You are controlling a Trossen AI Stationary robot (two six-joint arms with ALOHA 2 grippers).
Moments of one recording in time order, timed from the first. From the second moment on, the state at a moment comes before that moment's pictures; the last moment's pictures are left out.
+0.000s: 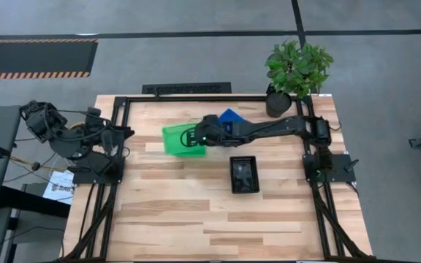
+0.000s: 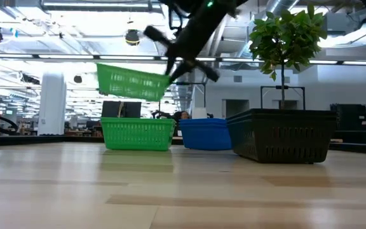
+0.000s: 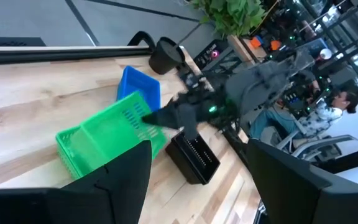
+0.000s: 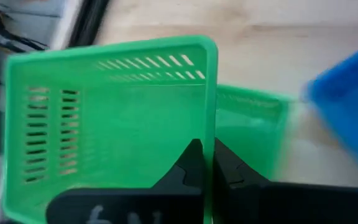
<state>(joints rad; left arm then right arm) -0.66 0.68 1.21 -1.17 -0.93 -1.35 -0.08 1.99 1.63 -0.48 0.37 1.17</state>
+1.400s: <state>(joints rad) -0.66 0.69 1.21 -1.18 -0.87 -1.28 -0.10 1.70 1.63 -0.70 0.30 0.81</state>
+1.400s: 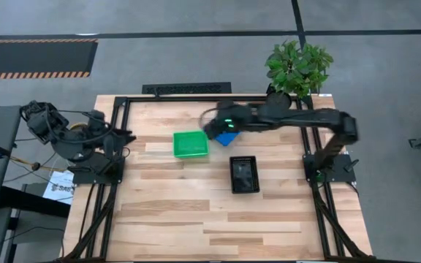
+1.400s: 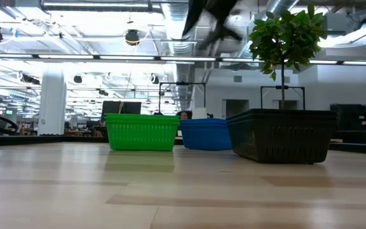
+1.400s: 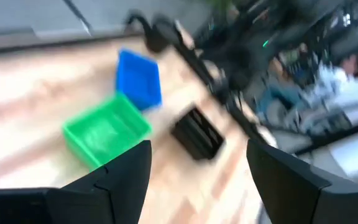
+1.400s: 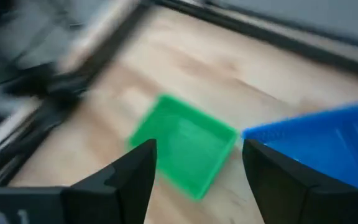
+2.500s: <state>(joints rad) -0.56 0.18 0.25 0.23 -0.31 -0.36 0.54 0.50 0.24 0.48 0.84 0.39</state>
